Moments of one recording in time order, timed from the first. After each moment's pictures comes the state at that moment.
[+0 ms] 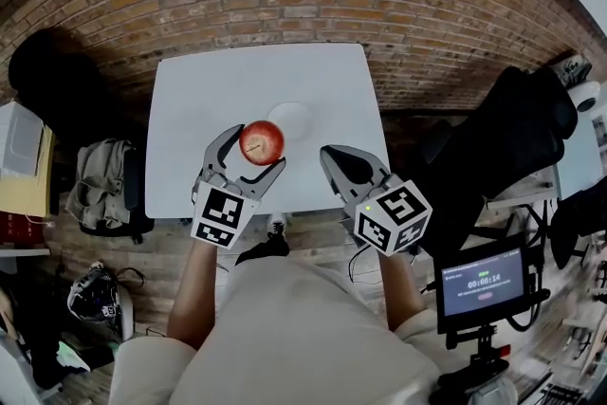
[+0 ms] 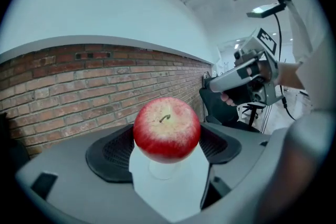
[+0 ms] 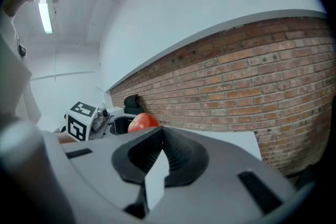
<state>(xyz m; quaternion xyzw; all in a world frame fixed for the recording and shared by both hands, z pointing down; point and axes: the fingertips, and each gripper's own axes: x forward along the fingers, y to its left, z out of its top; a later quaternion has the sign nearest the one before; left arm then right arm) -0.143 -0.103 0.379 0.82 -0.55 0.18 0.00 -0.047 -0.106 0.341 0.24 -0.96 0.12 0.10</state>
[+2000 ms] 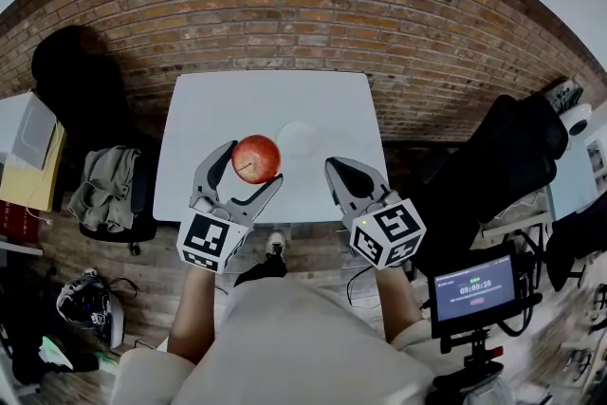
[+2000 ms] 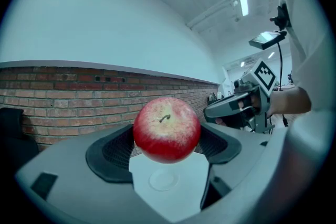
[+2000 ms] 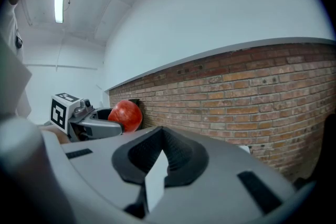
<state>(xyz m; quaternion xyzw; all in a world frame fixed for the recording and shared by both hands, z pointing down) -0.159 -0.044 0.304 0.81 -0.58 0.08 -0.03 -0.051 -0.081 0.306 0.26 -0.96 0.06 0.08</state>
